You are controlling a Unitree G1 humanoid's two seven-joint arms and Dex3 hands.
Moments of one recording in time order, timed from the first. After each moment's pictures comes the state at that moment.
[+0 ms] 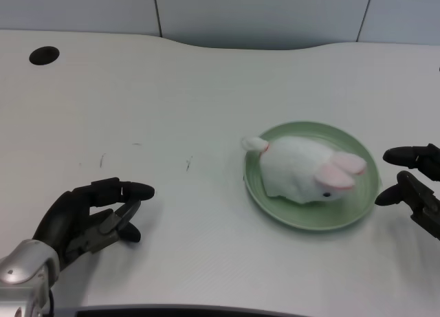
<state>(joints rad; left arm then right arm) -0.25 0.22 0.06 0.53 -0.12 0.03 -0.40 -0.21 -0.18 -0.23 0.49 0.34 -0.13 0.52</state>
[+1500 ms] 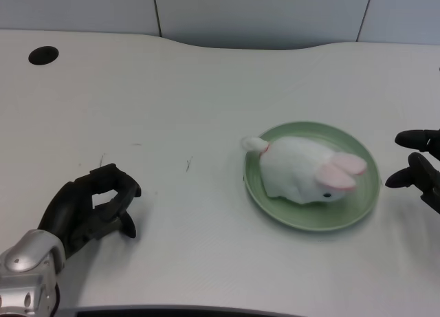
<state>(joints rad) -0.41 0.19 0.10 0.86 -0.14 -0.17 -0.44 -0.35 -0.22 -0.27 0.70 0.32 -0.18 0.55</state>
